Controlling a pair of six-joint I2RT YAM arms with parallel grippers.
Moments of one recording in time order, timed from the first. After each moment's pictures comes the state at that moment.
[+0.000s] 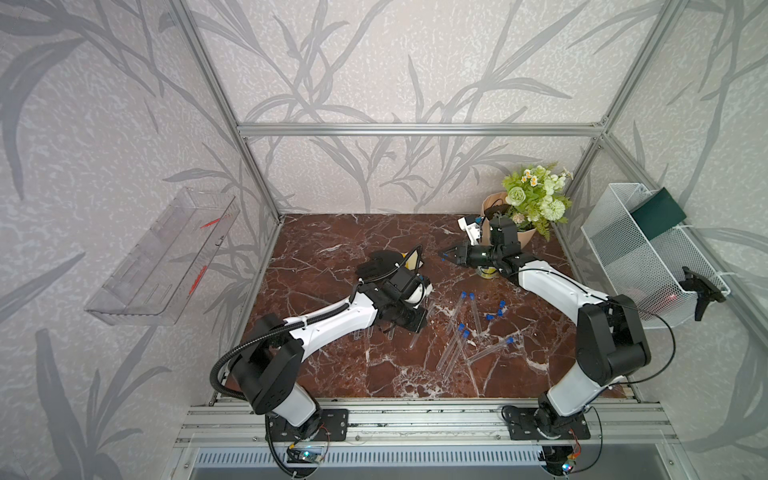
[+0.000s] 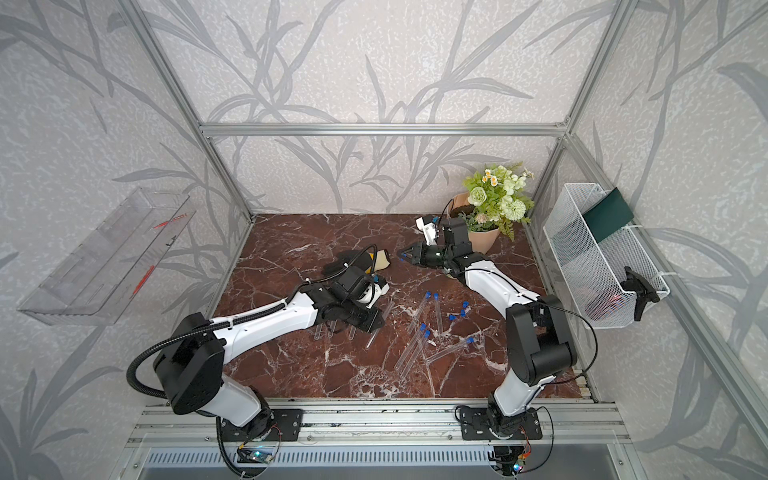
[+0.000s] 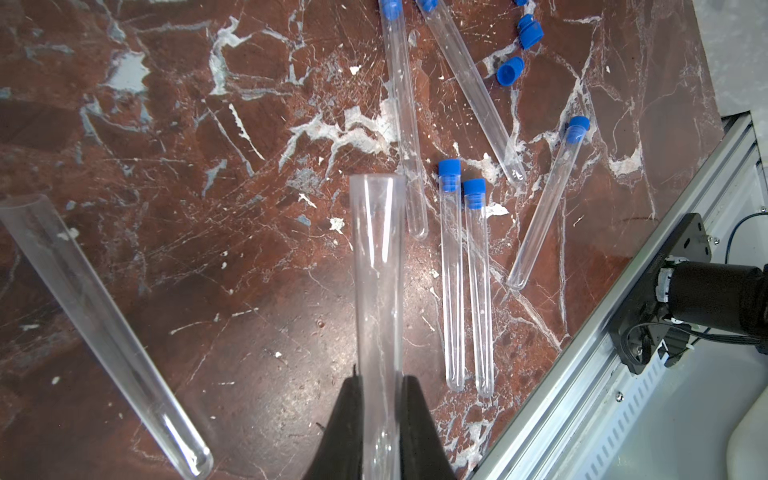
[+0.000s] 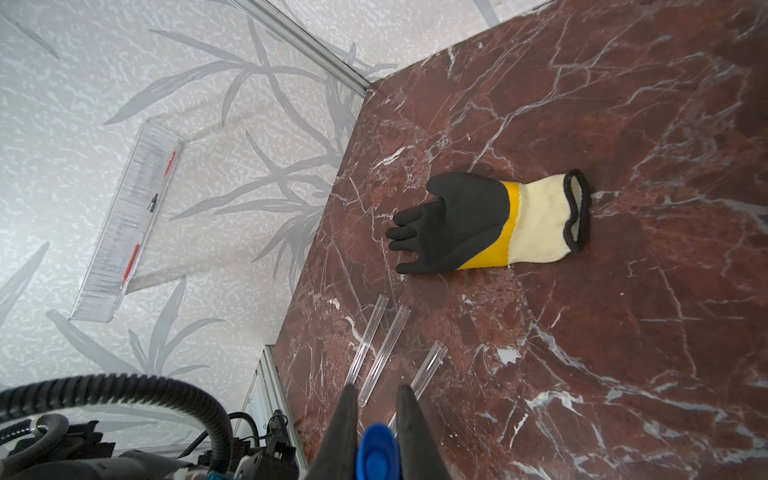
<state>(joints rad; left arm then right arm) -0.77 1.56 1.05 -0.53 0.29 -0.31 0.30 1.67 1.16 -0.04 -0.79 0.58</state>
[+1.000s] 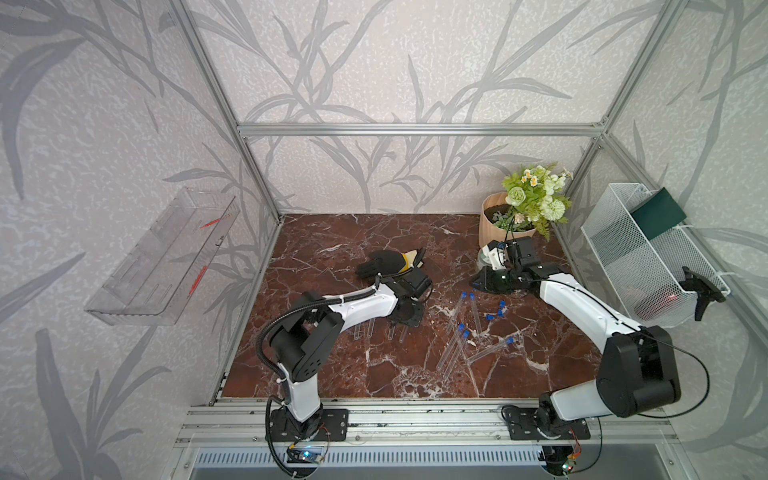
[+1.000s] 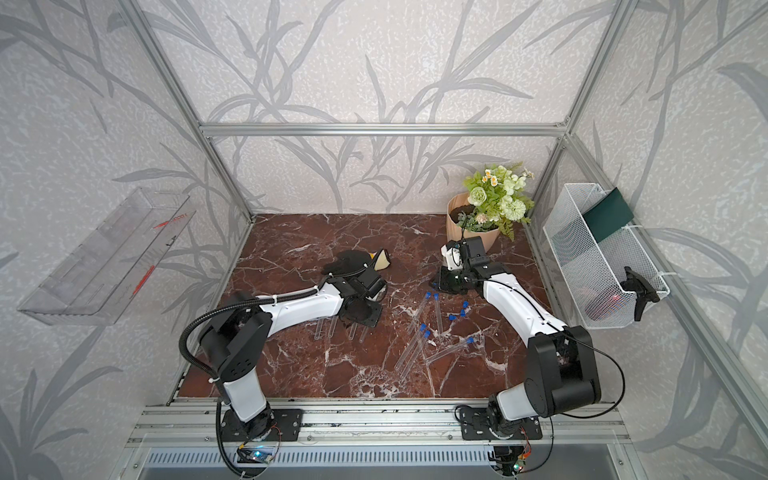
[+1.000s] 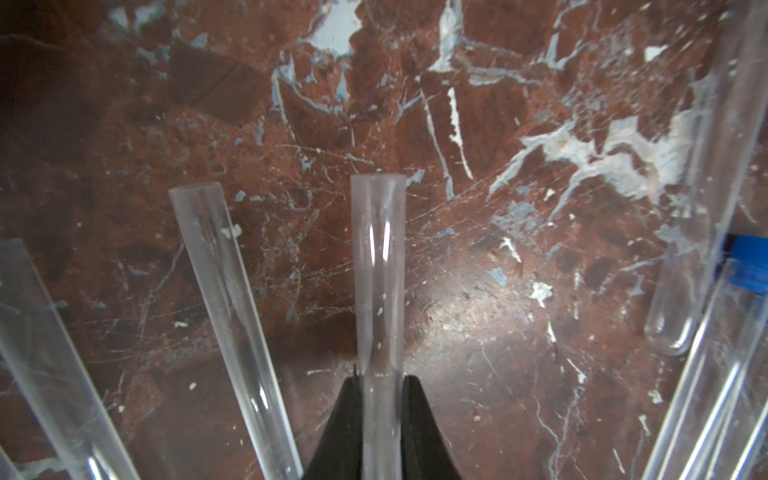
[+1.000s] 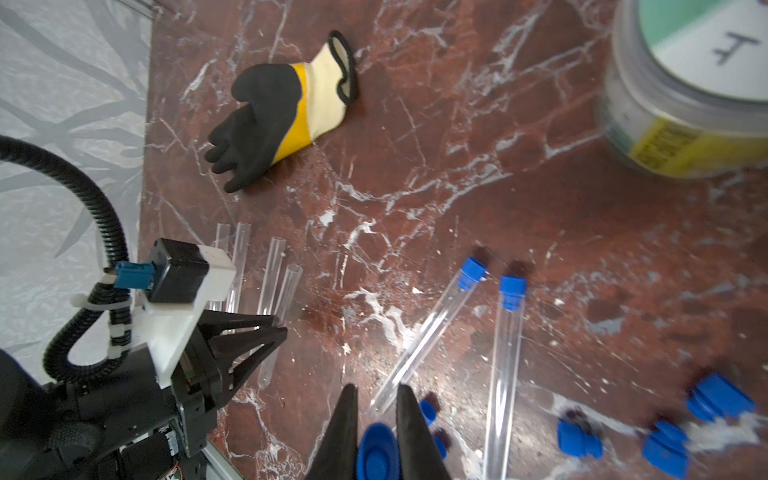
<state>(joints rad) -0.76 1.83 1.18 -0.62 -0.05 -0.41 0.22 1.46 1.04 -0.58 -0.45 0.37</state>
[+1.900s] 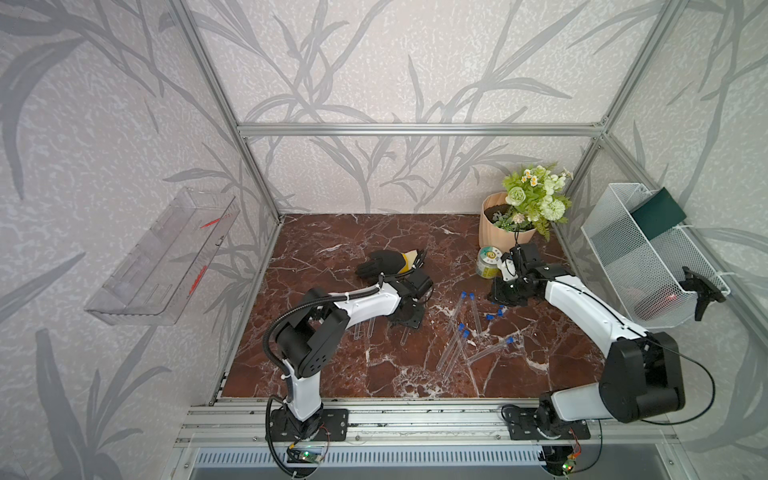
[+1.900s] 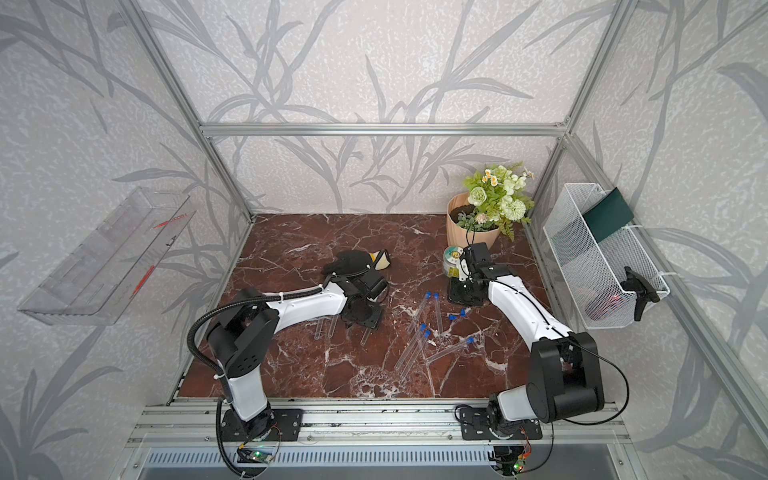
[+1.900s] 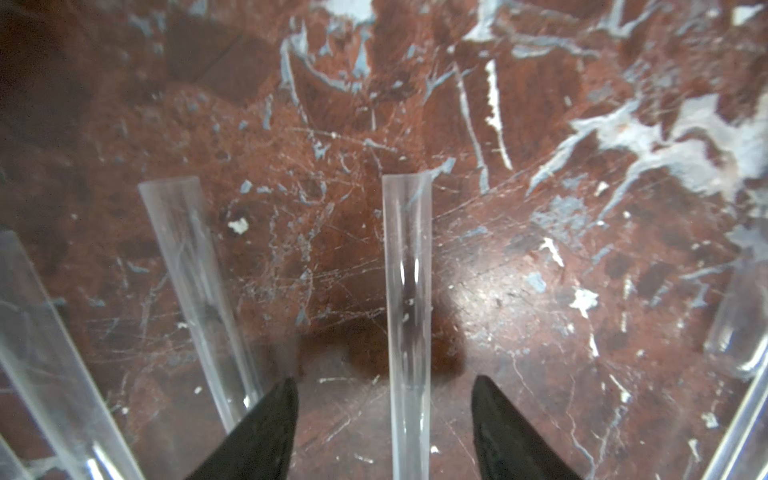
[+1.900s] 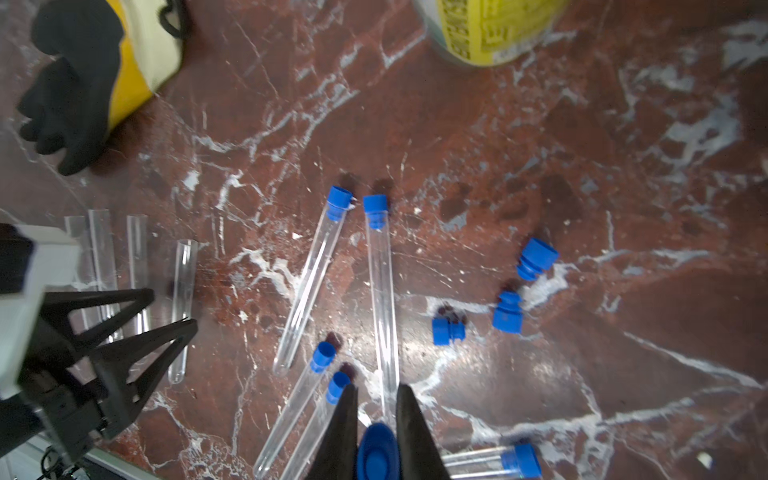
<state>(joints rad) -0.76 1.83 1.19 -0.65 -0.07 -0.40 0.17 1.44 1.02 -0.79 -0.25 0.35</state>
